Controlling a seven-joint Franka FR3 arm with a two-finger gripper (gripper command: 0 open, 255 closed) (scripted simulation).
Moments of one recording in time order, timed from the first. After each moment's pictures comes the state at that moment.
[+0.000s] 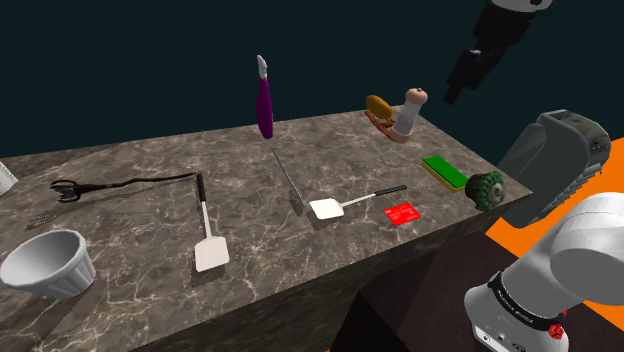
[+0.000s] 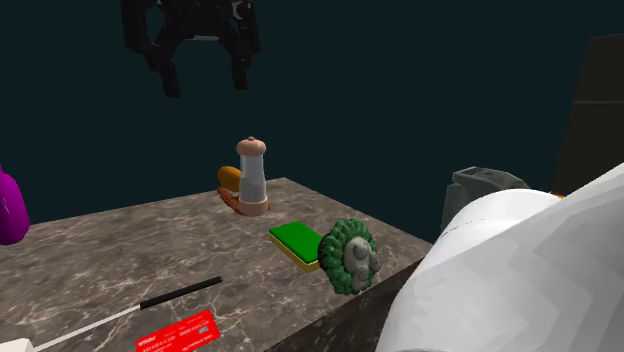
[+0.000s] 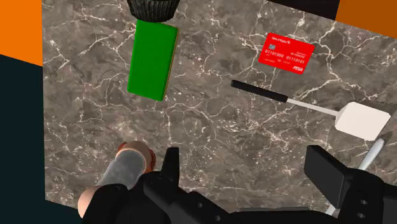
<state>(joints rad) 0.01 -0.79 0.07 -2.30 -0.07 1.62 0.02</state>
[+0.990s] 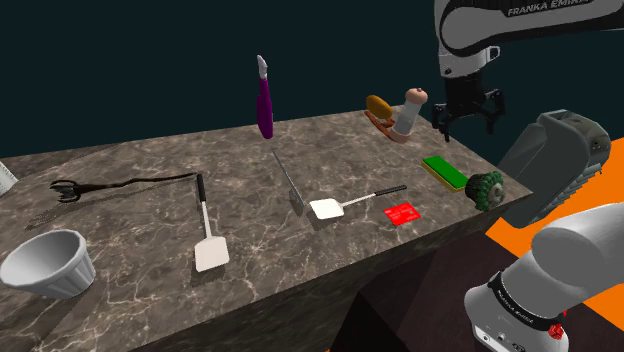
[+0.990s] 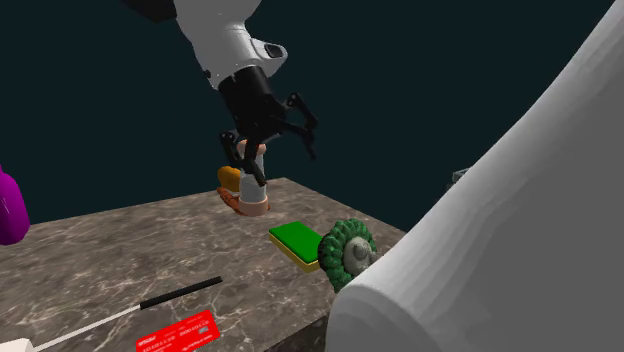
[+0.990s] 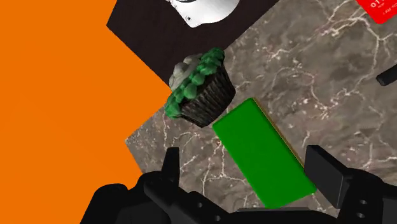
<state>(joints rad) -0.33 -0.41 0.19 -2.29 -0.18 1.45 0.76</state>
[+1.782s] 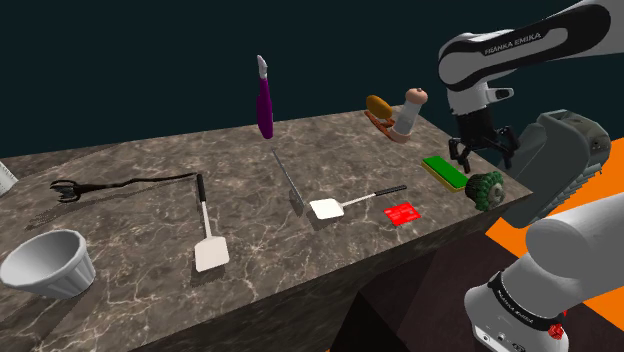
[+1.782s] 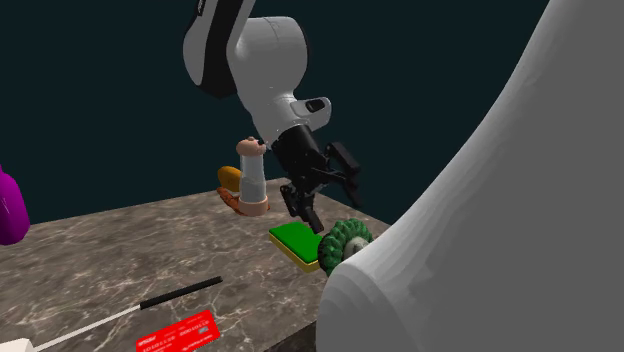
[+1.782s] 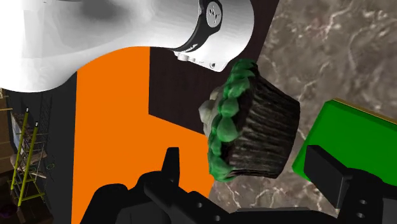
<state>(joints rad) -0.48 -0.29 0.15 -2.42 -0.17 1.42 1.17</state>
